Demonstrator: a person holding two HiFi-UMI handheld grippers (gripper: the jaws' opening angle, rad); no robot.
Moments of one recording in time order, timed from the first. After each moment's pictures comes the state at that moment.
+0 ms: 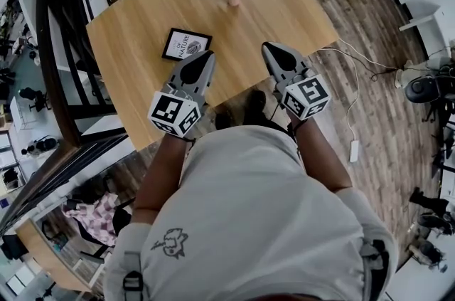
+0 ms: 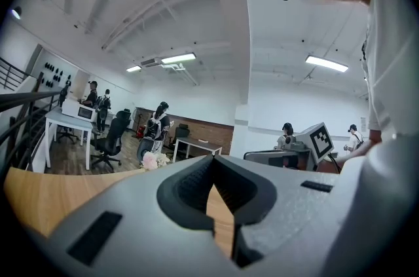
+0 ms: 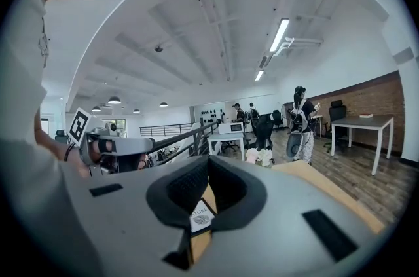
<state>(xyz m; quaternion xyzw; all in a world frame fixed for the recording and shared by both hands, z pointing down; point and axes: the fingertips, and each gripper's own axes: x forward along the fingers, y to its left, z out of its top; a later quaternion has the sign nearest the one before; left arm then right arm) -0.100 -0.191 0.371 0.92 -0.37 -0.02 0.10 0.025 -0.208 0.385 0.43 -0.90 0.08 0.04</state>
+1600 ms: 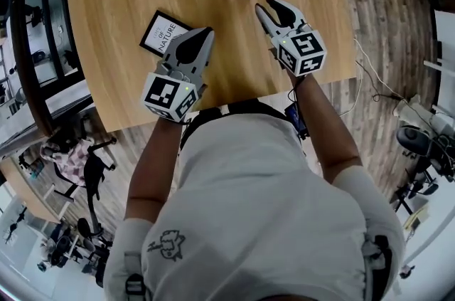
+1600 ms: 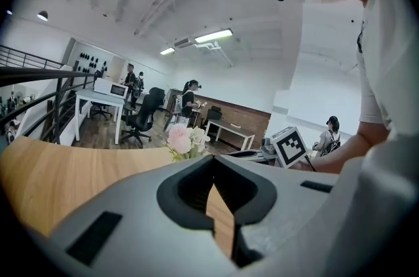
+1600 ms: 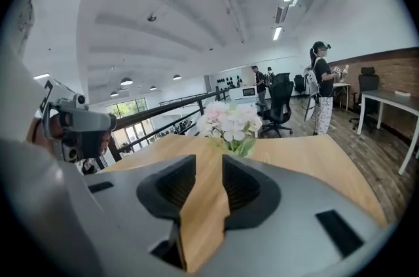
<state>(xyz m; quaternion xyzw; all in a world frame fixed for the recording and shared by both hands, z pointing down) -0.067 -0.371 0.474 0.85 -0.49 0.03 0.20 0.032 -0.466 0.541 0.32 -0.92 0.16 0.17</state>
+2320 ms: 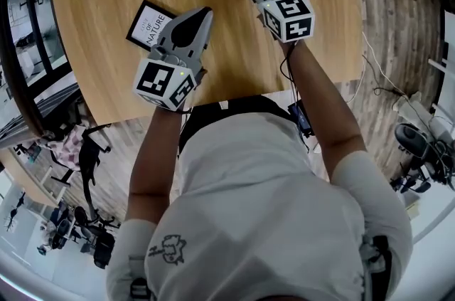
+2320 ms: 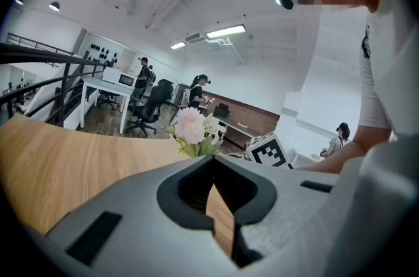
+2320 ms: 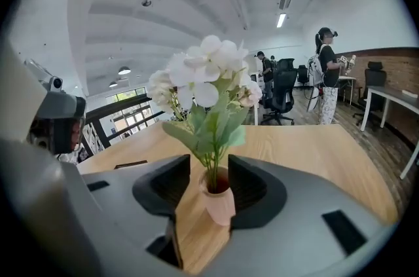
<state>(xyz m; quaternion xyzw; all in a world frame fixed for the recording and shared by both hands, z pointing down) -0.063 -0.419 0.516 0.83 -0.51 0.03 0.24 0.000 -0.536 0.617 0.30 -0.91 0.16 0.22</state>
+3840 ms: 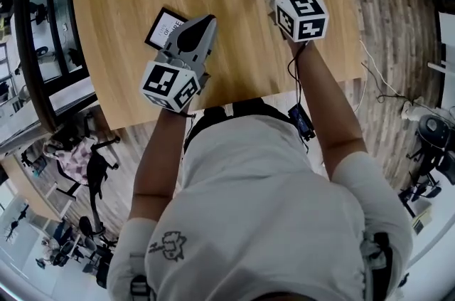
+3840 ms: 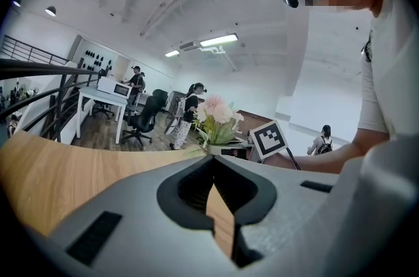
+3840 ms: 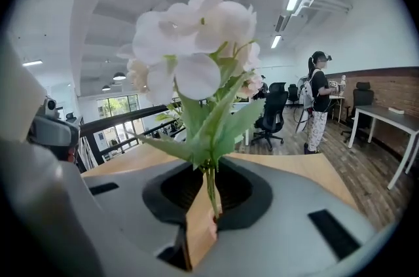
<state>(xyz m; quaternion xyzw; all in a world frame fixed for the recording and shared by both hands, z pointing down) -0.084 -0.393 0.467 0.85 -0.49 0.00 0.20 0.001 -0.544 0.518 0.35 -0.91 0.12 0.18</state>
